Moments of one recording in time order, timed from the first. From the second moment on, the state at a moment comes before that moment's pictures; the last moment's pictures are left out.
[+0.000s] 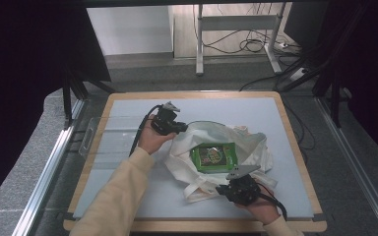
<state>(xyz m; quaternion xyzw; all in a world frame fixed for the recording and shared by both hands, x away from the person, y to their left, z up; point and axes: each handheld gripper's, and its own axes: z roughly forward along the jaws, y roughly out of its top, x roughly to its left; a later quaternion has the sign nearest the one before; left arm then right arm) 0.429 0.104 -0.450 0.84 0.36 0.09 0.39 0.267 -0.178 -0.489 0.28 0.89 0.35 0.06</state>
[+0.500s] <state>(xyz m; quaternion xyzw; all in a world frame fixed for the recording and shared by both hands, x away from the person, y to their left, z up) 0.414 0.116 -0.434 0.84 0.34 0.11 0.41 0.267 -0.181 -0.475 0.29 0.87 0.38 0.09</state>
